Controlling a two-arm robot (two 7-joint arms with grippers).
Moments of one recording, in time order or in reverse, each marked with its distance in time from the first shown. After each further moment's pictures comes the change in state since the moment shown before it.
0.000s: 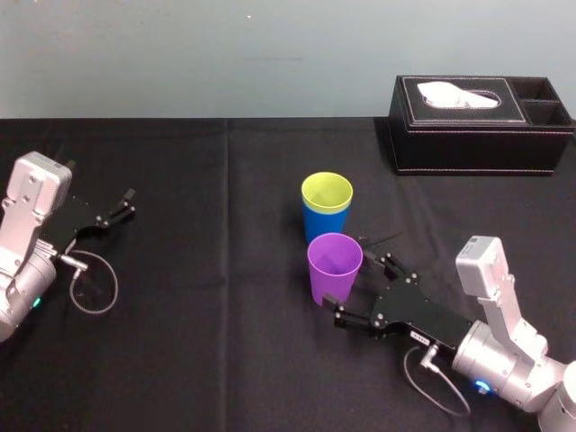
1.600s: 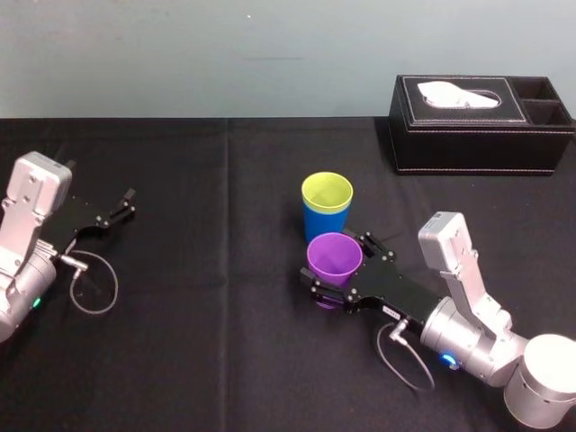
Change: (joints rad) left arm 0.000 0.000 0.000 0.000 0.000 0.000 0.000; right arm 0.092 -0.071 -0.046 0.062 -0.054 0.029 -0.073
